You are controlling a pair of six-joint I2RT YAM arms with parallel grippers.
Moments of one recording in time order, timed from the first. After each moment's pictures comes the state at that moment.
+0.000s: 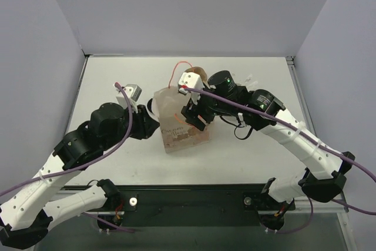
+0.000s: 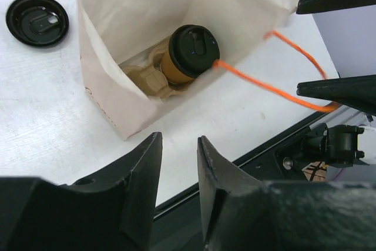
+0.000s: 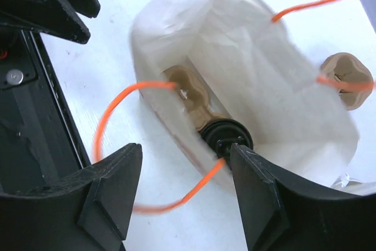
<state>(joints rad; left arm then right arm) -0.82 0.82 1.14 -0.77 -0.14 -0.56 0.92 1.37 1.63 -0.87 -0.11 -0.28</state>
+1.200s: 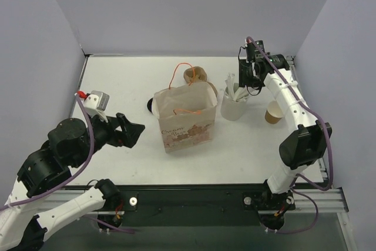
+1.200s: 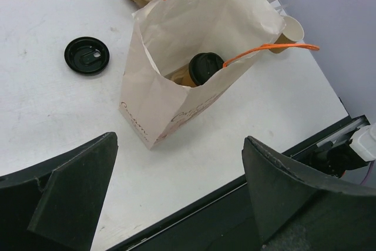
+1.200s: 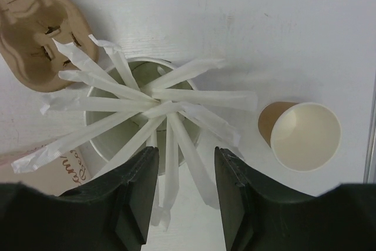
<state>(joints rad) -0.81 0.65 1.24 -0.88 -0.24 -0.46 0.25 1.69 1.72 -0.99 0.24 0.17</state>
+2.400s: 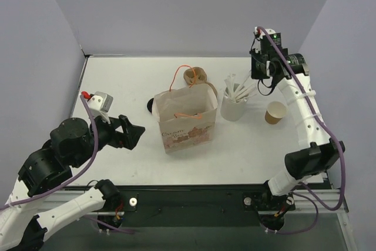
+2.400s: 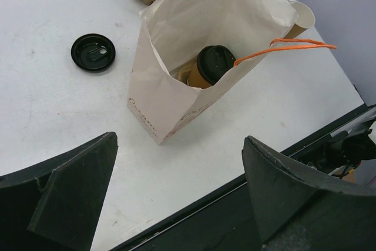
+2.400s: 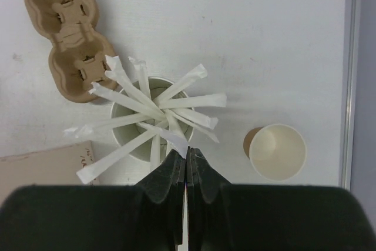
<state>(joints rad) -0.81 0.66 1.25 -0.91 -0.23 -0.42 0.23 1.61 1.83 -0.99 0.19 0.08</state>
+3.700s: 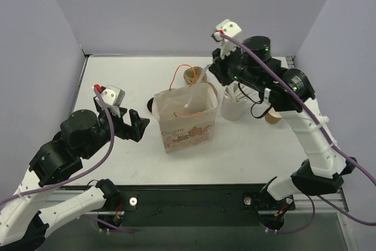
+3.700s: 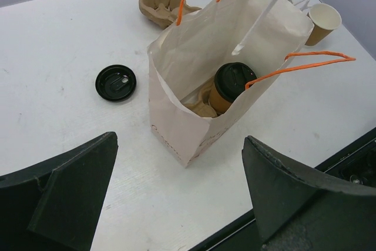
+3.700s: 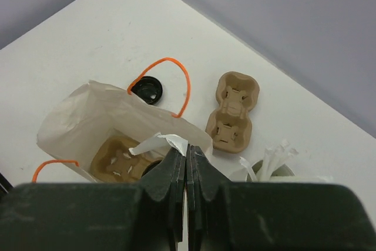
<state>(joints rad) -0.81 0.74 1.24 -0.79 -0.26 -0.24 0.70 1.41 2.03 -0.94 0.07 -0.08</state>
